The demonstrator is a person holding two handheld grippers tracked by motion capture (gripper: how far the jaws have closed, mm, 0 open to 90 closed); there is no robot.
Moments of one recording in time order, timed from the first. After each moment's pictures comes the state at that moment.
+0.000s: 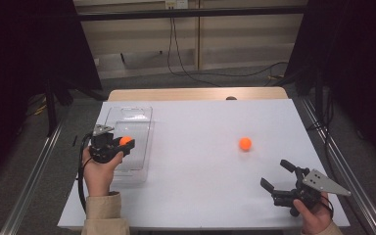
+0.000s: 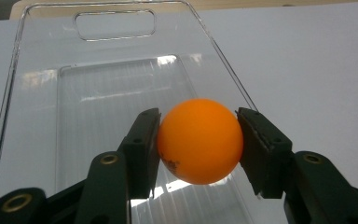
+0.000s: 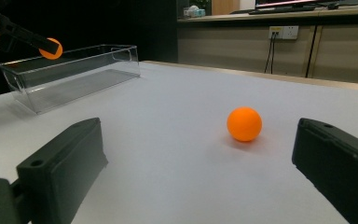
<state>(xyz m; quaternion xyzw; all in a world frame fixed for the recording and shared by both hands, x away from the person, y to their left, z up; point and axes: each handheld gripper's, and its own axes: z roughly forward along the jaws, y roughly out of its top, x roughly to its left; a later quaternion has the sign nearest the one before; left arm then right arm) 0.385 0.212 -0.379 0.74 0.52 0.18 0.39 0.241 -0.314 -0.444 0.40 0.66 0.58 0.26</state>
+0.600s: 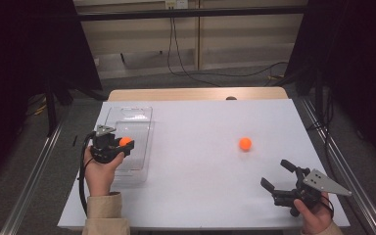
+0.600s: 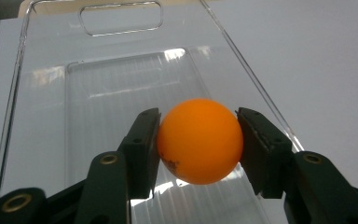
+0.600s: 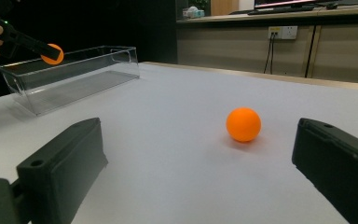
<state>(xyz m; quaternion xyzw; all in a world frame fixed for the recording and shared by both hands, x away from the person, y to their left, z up) 0.387 0.210 -0.384 0.75 0.52 0.19 0.36 0.240 -0.314 -0.444 0.40 0.65 0.58 0.26</state>
